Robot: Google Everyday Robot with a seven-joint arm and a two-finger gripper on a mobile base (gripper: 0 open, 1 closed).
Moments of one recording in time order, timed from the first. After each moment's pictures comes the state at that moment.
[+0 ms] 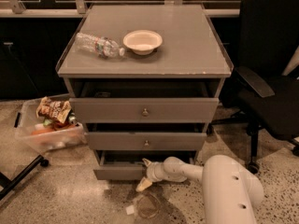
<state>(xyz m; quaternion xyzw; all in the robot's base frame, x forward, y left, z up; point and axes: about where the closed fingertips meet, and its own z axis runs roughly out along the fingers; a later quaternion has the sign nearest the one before) 0.648 0.020 0.173 -0.57 0.72 0.18 0.35</state>
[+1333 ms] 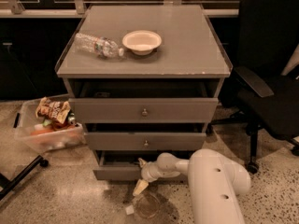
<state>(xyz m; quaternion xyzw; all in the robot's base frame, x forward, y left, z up) 0.626 0.046 0.160 -0.61 0.70 0.22 0.29</state>
